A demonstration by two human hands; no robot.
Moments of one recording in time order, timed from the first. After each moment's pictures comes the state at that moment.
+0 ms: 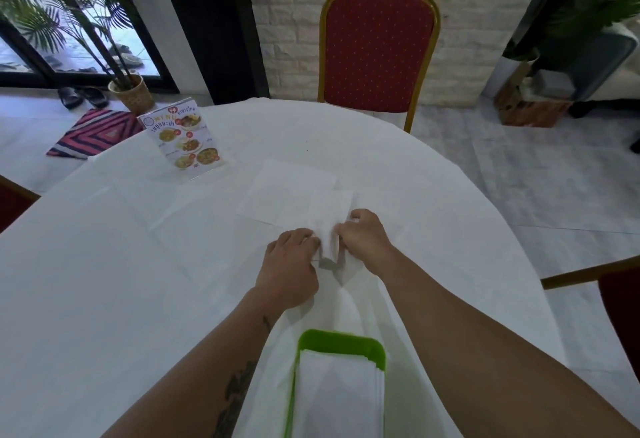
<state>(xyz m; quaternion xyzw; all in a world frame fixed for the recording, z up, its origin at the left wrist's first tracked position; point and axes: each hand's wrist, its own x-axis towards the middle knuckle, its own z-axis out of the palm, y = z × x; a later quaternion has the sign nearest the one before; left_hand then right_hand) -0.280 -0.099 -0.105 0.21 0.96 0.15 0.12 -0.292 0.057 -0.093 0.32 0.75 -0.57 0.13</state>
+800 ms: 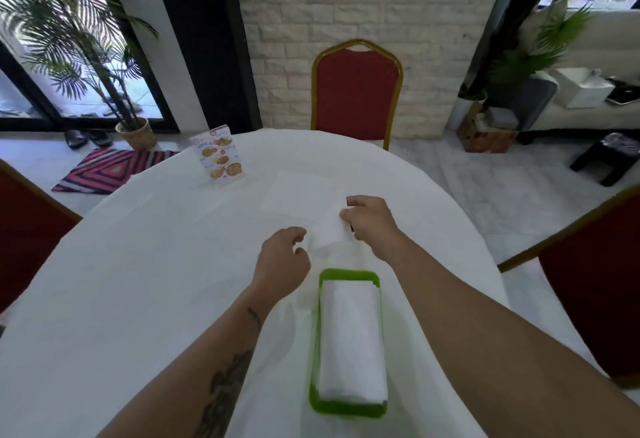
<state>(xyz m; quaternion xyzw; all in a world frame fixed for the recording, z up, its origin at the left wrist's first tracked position) -0.186 -0.158 -0.020 0.08 0.91 0.40 0.06 -0.181 0.014 0.025 0.25 0.74 -0.62 -0.01</state>
